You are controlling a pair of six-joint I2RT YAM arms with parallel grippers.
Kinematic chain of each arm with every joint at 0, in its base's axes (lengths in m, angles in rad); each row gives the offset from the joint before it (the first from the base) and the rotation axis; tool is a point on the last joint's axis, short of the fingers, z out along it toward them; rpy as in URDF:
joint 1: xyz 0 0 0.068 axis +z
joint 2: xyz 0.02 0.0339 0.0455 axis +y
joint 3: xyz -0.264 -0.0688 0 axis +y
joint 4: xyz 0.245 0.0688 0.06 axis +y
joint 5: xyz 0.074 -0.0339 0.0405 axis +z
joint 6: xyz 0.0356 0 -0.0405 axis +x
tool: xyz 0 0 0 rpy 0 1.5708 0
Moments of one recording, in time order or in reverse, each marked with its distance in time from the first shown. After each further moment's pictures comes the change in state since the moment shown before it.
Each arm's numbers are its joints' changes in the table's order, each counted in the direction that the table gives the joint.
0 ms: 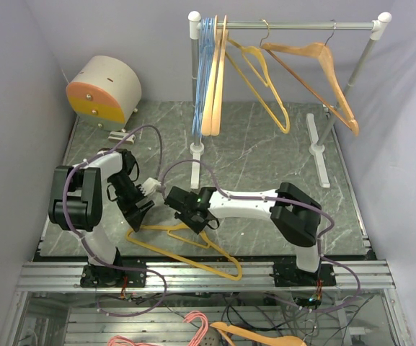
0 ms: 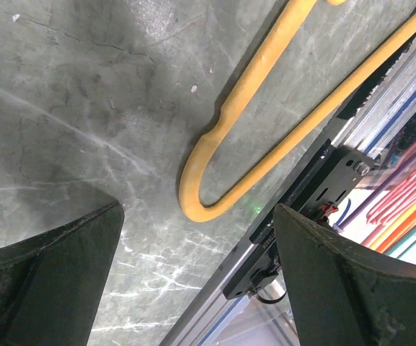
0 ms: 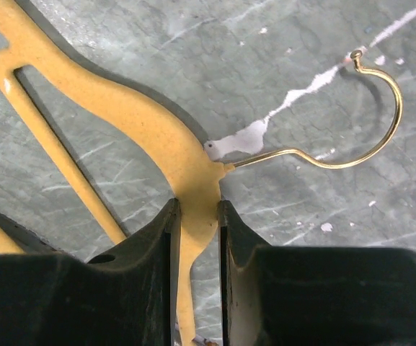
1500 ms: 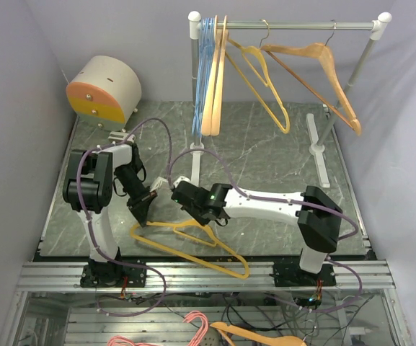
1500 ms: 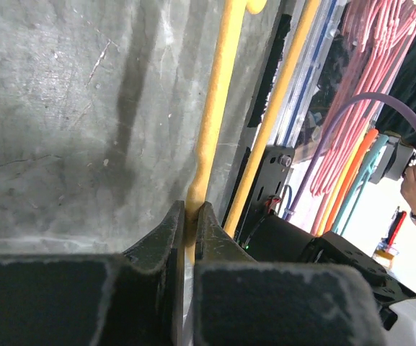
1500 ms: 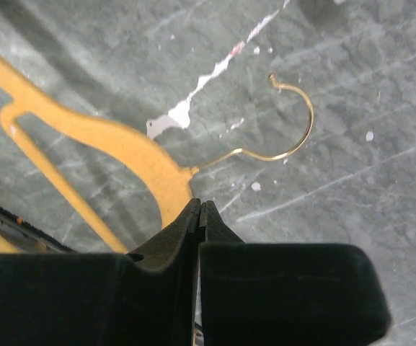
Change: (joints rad) left arm -0.043 0.230 -0.142 0.243 -0.214 0.203; right arm 0.002 -0.153 0.016 0.031 -0.173 0.018
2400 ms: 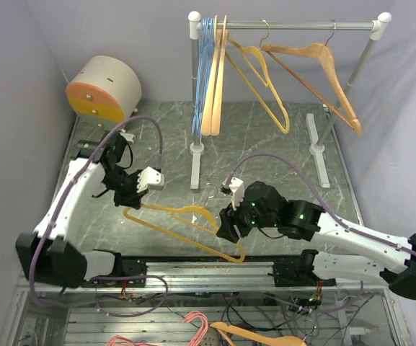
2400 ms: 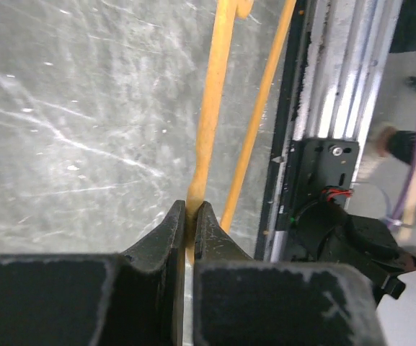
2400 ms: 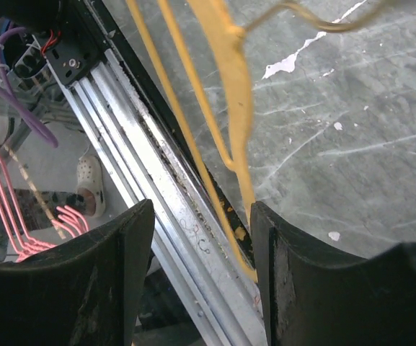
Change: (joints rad) left arm -0.044 -0.633 -0.085 0.066 0.017 0.087; right arm -0.094 -0.801 0.497 -0.191 0.437 0.057
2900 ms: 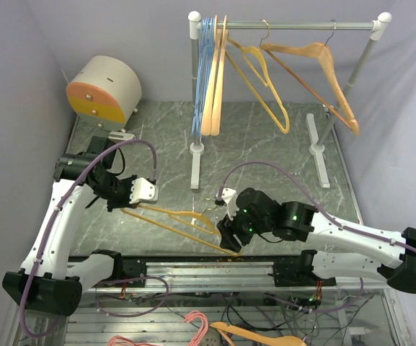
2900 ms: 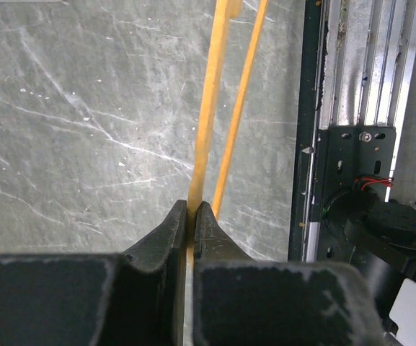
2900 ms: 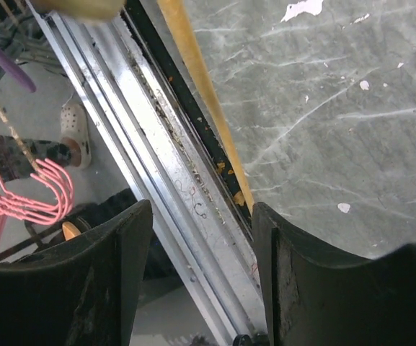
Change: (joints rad) left arm -0.003 -0.240 -0.009 0.028 0.010 0.134; right arm 0.060 0.038 -0.012 0.129 0.000 -0.036
